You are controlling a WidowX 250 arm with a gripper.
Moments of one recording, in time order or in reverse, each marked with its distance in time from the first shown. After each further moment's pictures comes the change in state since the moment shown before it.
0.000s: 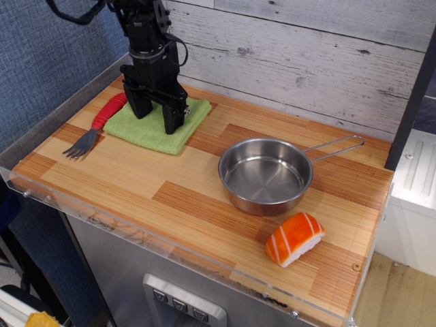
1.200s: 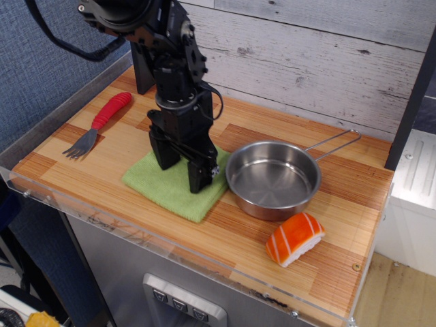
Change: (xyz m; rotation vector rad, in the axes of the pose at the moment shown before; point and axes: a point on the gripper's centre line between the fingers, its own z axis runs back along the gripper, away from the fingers) arm -0.049 -0.093 0.010 -0.056 0.041 -0.182
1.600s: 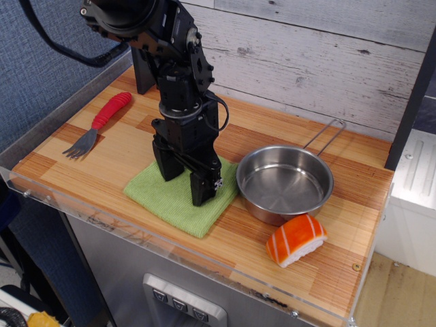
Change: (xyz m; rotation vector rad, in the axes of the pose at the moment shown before) arm -0.006 -0.010 0.002 -0.003 0.007 -0.029
